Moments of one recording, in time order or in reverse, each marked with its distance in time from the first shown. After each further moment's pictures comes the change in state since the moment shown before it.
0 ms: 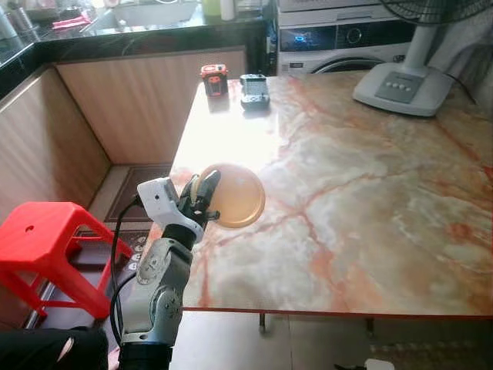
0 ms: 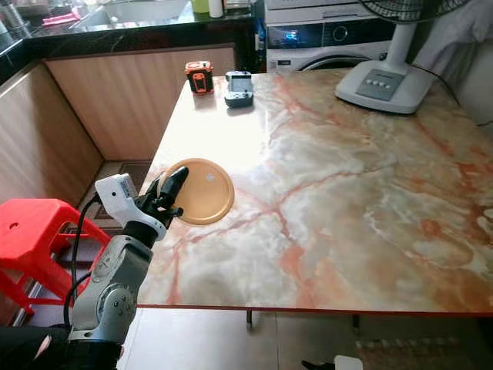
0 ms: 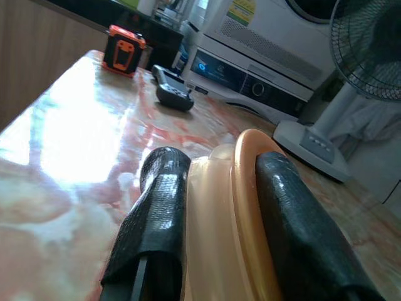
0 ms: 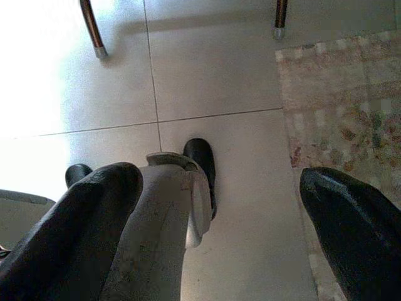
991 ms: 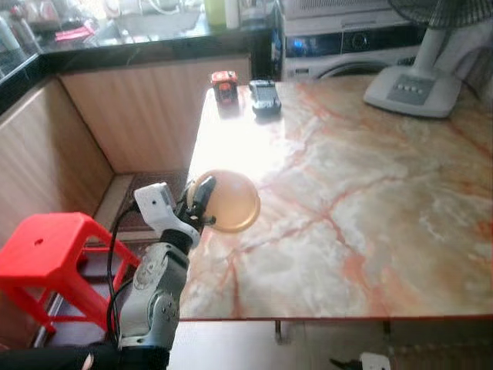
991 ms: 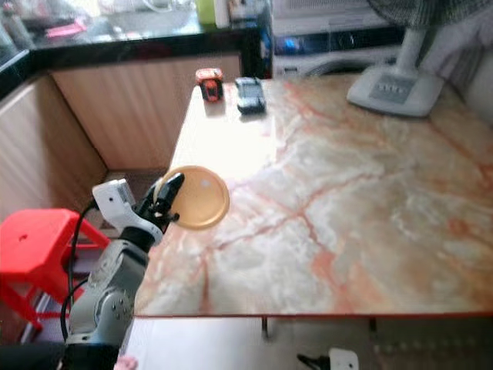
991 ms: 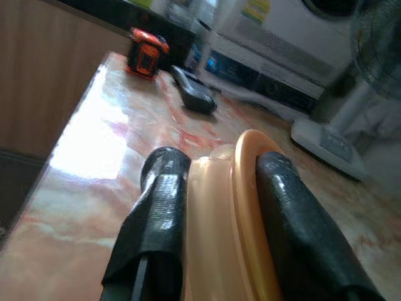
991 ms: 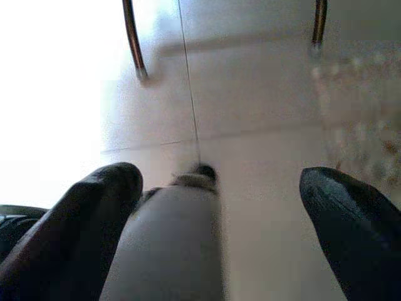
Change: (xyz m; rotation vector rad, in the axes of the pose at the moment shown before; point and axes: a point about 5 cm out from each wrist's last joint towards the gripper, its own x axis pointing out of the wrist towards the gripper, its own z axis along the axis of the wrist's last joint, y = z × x) left arm -0.002 0.005 -0.006 -0.005 0.027 0.019; right arm 0.001 0.002 0.006 -0.001 -0.033 0.009
